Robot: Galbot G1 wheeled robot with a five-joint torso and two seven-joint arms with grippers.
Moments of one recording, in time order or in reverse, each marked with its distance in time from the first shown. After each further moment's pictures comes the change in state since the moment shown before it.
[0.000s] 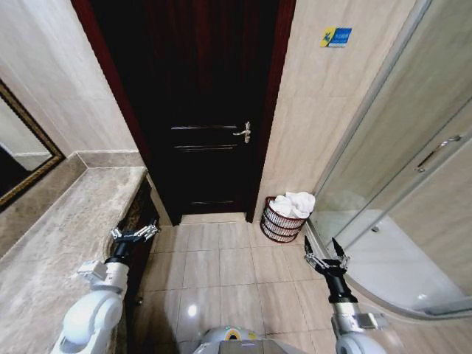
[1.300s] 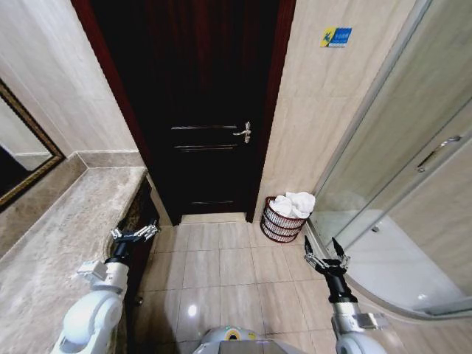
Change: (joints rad) left arm 0.000 0.000 0.000 0.000 0.000 0.000 0.000; right arm 0.000 0.000 0.000 0.001 0.000 0.000 0.000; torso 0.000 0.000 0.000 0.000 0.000
